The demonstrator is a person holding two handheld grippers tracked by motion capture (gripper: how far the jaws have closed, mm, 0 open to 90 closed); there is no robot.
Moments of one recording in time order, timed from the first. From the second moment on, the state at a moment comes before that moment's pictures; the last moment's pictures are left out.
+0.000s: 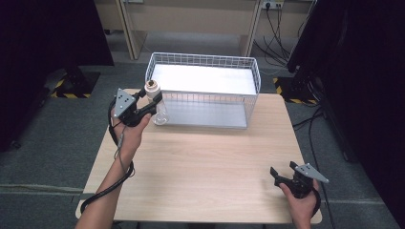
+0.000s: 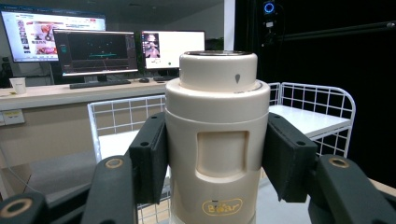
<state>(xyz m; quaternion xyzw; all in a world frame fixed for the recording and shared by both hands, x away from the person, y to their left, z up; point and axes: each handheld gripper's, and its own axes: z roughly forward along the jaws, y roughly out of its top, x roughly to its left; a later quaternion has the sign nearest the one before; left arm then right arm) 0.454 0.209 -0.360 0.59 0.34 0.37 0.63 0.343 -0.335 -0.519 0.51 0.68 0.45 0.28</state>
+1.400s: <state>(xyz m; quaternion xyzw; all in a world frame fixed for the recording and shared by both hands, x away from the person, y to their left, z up) 0.473 0.192 -0.314 0.58 0.34 0.38 0.63 0.343 -0.335 -0.519 0.51 0.68 0.45 0.28</state>
